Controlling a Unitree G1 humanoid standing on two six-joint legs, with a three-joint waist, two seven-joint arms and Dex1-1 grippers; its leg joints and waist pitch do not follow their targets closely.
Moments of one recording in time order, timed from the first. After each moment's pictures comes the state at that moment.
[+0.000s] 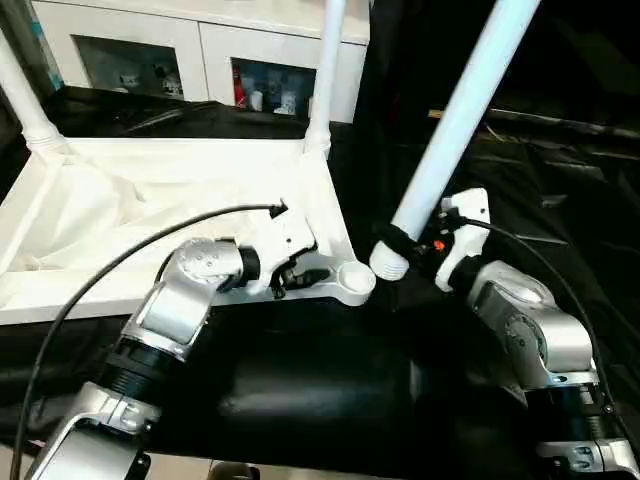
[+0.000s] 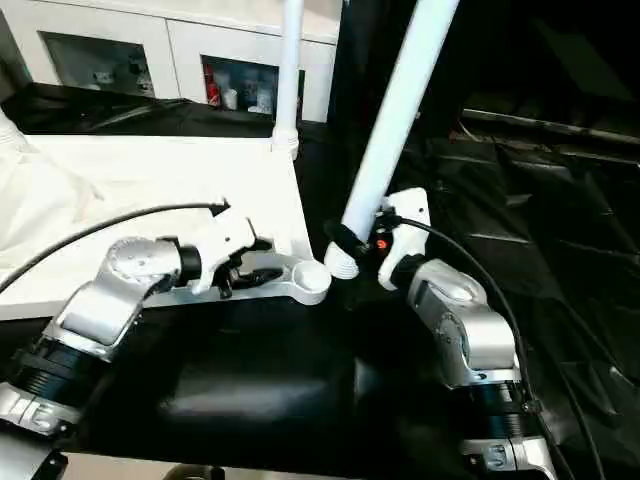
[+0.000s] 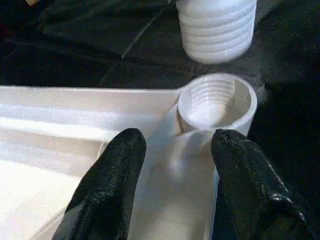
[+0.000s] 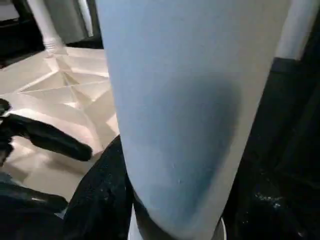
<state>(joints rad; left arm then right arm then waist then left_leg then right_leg) -0.56 0.38 -0.26 0.26 0.10 0.26 -0.92 -0.40 -0.25 0.00 0.10 0.34 0.42 0.56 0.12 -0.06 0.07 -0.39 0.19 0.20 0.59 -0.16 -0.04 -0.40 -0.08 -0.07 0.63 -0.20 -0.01</state>
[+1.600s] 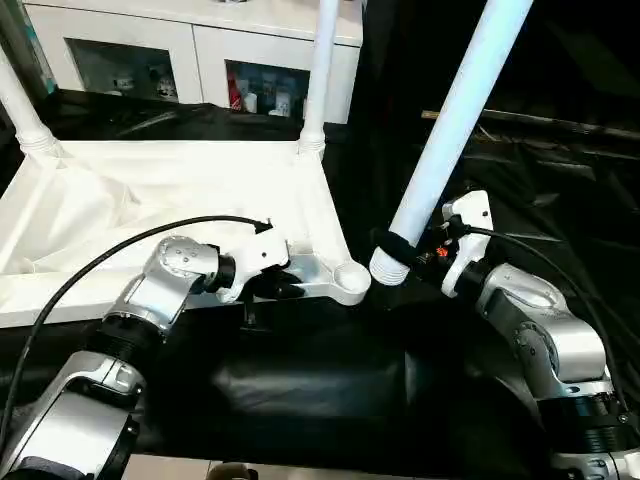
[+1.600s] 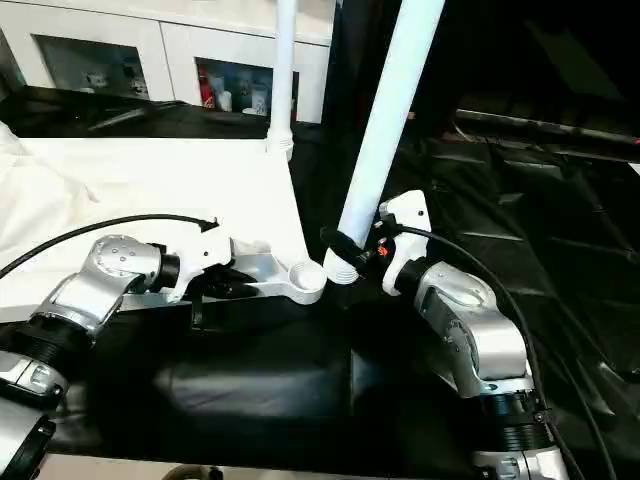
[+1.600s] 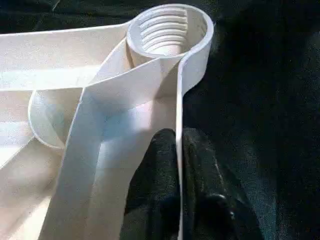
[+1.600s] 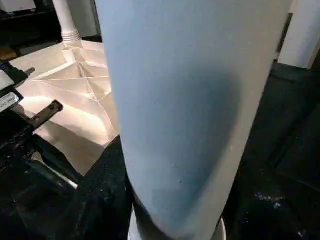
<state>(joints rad) -0.68 0.44 -0.31 0.69 0.07 -0.02 -1.16 -0.36 -0.29 0.01 0.04 0.34 0.44 0.62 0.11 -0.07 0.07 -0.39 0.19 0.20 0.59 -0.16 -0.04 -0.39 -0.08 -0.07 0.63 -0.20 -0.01</state>
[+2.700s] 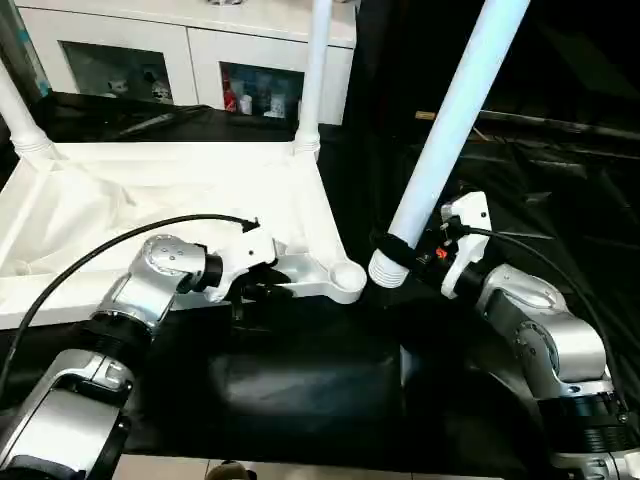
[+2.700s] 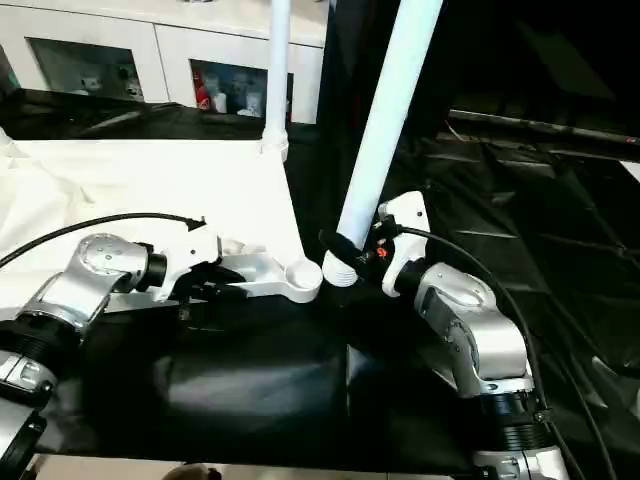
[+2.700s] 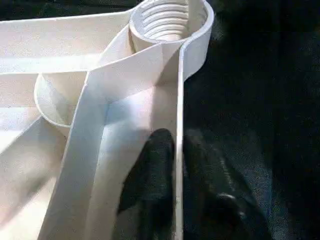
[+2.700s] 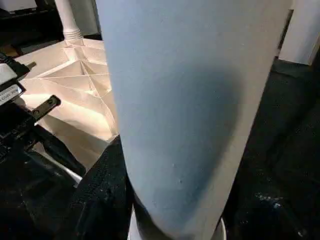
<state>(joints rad) -0.69 0.46 -0.29 0.74 0.06 -0.04 -1.18 -0.36 -0.29 0.01 0.04 0.34 0.45 0.63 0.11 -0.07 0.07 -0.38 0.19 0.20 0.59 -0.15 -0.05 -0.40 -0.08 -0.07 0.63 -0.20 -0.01</state>
